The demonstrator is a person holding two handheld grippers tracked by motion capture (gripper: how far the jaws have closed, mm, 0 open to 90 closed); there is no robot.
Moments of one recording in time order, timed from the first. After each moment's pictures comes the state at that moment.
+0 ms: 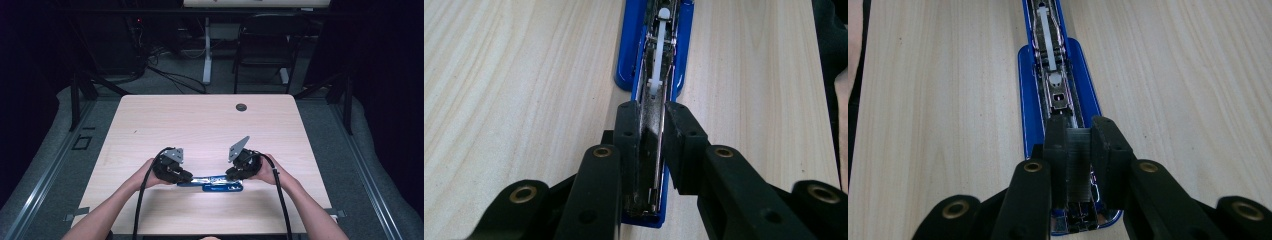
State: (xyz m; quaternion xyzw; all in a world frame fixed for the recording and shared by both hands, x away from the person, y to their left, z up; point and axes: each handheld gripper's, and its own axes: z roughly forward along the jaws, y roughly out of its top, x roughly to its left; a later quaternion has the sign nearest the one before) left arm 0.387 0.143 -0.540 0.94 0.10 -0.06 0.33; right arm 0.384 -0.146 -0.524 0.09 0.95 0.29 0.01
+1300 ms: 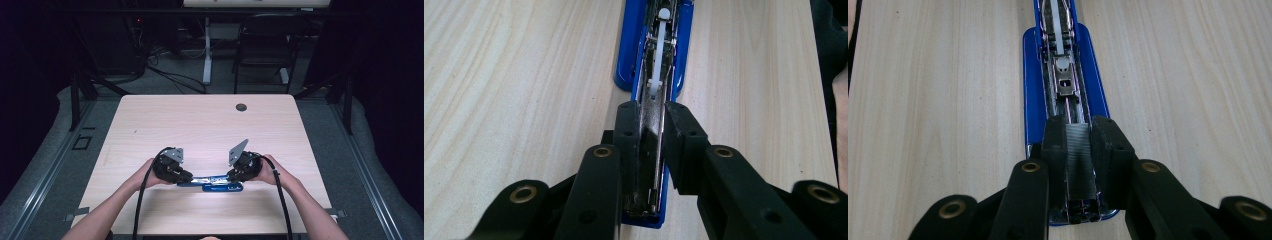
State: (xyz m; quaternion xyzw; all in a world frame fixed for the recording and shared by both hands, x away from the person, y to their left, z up) left arm 0.388 0.143 -0.540 0.94 0.10 -0.06 0.33; right arm 0.381 -0.146 -0.527 0.06 0.96 0.27 0.02
